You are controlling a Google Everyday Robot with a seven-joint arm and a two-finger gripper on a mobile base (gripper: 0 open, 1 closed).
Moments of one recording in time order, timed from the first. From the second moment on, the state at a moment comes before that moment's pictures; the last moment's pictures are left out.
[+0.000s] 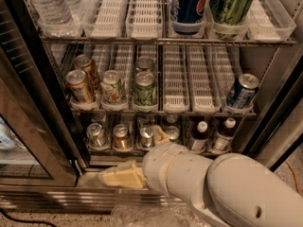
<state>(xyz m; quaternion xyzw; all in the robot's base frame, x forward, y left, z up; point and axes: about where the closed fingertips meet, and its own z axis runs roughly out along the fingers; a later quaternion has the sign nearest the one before) 0.403 0.045 0.811 -0.34 0.78 0.22 0.48</state>
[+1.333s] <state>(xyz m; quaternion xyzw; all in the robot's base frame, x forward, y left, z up) 0.445 0.049 0.827 -0.37 0.69 0.12 0.61</state>
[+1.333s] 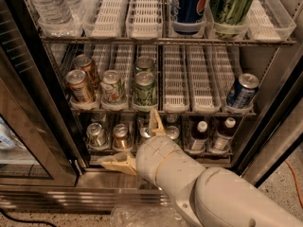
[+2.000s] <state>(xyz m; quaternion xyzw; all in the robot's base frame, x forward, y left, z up) 0.450 0.045 0.777 -0.36 0.71 0.14 0.58</state>
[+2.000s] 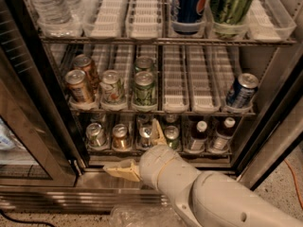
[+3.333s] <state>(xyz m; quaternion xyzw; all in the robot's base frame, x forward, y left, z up) 0.490 0.054 0.698 -0.36 0.60 0.11 0.71</state>
